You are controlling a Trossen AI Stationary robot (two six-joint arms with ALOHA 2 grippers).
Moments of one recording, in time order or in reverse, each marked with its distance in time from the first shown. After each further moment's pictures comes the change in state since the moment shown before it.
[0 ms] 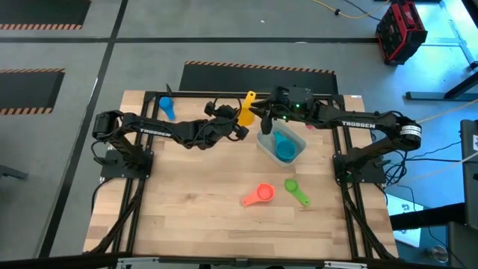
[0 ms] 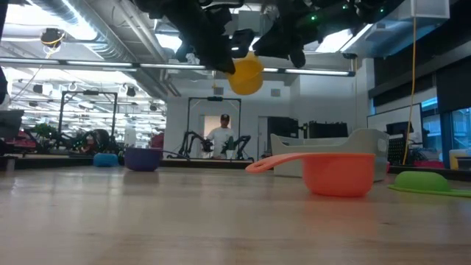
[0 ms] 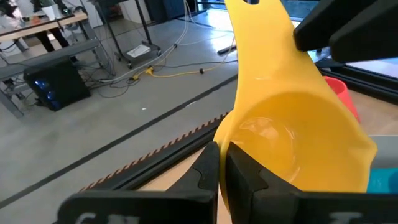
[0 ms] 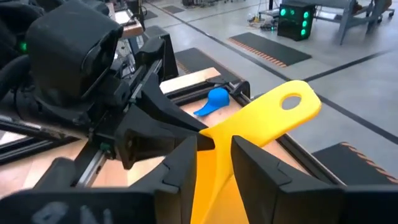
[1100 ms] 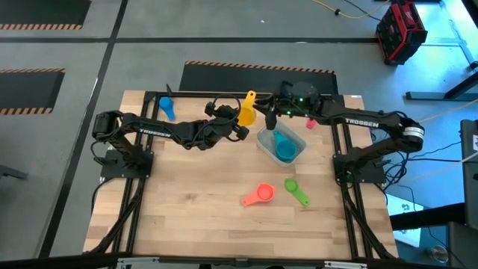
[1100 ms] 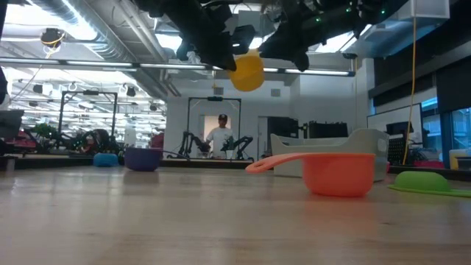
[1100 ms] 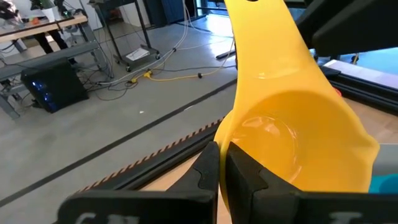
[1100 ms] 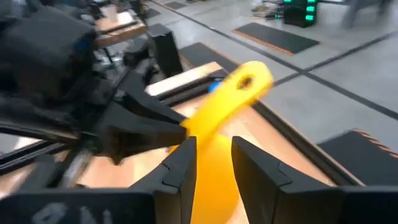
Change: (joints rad) left arm -0.001 -0.002 0.000 0.021 -0.005 -0.004; right arm -0.056 -0.017 0.000 -0.019 -0.115 0.052
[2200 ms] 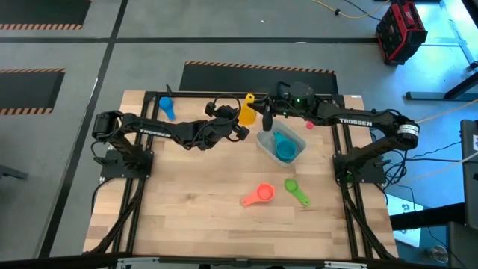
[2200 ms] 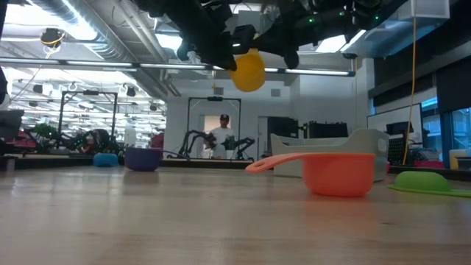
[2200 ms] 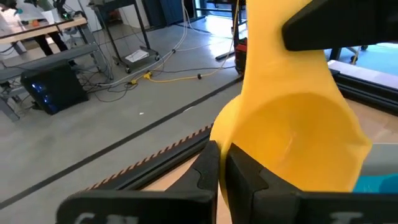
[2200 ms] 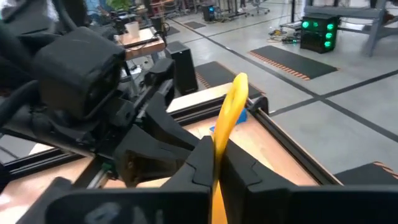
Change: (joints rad) left arm -0.011 0.000 0.000 0.004 0.005 0.005; right arm -0.003 0.056 0.001 0.139 -0.039 -0.045
